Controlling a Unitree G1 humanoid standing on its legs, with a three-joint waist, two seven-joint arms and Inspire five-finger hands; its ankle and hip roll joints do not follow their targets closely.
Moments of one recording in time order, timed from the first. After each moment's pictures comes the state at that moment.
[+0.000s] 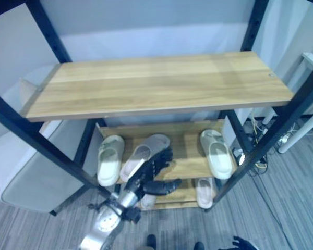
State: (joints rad) left arm 0.08 0.46 -0.36 -0.14 -0.42 -0.14 -0.11; right arm 0.07 -0.30 0.20 1.18 0.24 -0.13 -0.04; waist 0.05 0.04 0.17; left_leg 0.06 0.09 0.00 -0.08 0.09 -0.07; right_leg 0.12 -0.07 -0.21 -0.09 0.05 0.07
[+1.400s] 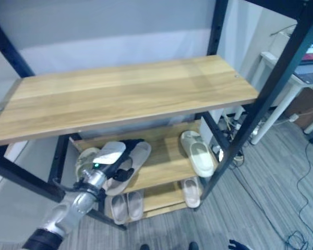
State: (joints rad) left arm -0.05 0.80 -0.27 0.16 0.53 -0.24 0.19; right arm 0.14 -0.30 0.22 1.13 0.23 -0.15 -0.01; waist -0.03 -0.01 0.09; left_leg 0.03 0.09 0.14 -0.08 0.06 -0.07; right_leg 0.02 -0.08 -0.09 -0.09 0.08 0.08
